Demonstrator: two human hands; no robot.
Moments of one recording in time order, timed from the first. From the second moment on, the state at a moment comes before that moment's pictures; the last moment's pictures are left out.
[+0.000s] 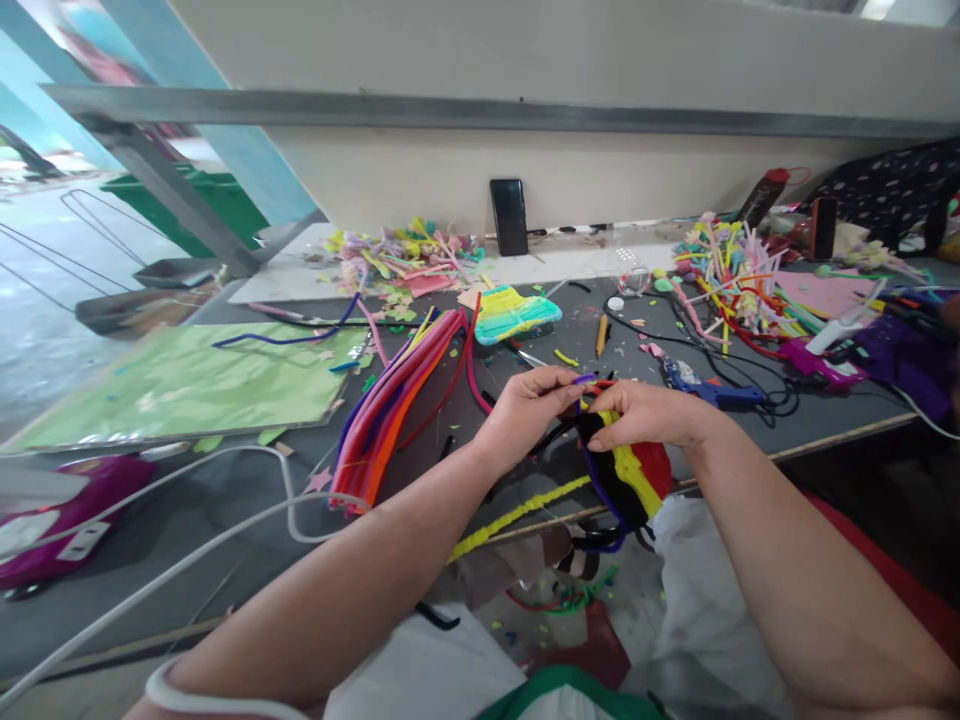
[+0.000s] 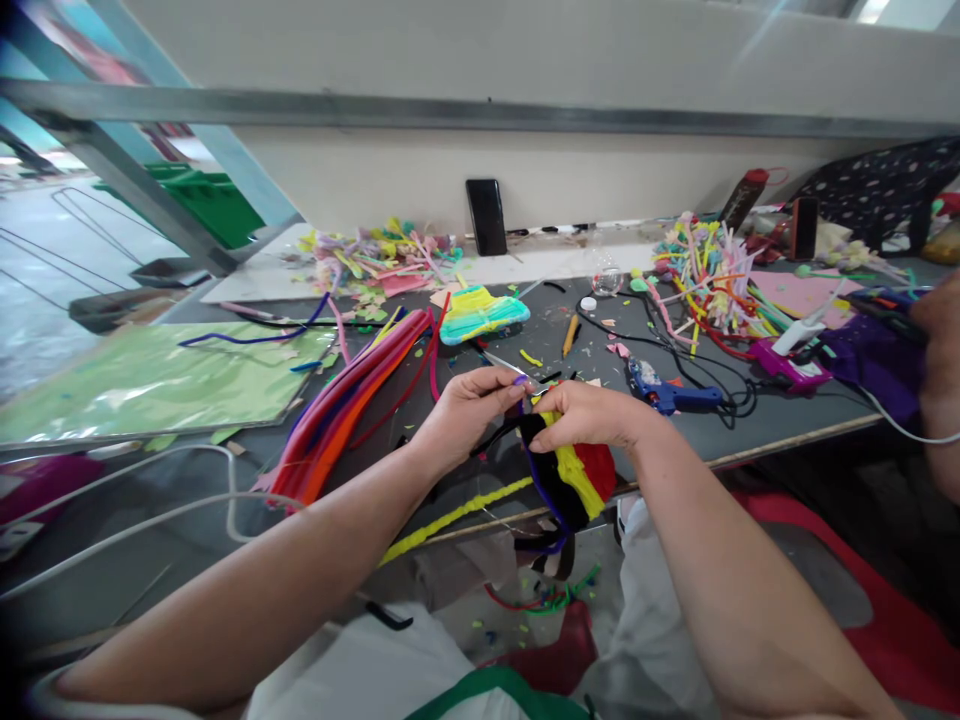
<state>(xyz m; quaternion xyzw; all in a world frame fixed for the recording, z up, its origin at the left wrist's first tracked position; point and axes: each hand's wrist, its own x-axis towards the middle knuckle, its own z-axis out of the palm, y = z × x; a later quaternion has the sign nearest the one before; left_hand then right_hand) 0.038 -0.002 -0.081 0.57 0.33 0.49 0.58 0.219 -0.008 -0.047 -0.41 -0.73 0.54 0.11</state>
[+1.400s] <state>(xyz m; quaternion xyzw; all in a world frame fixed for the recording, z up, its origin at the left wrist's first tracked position) 0.038 0.001 -0.083 0.62 0.38 0.48 0.49 0.210 -0.007 -0.055 -0.46 -0.78 0.37 0.18</state>
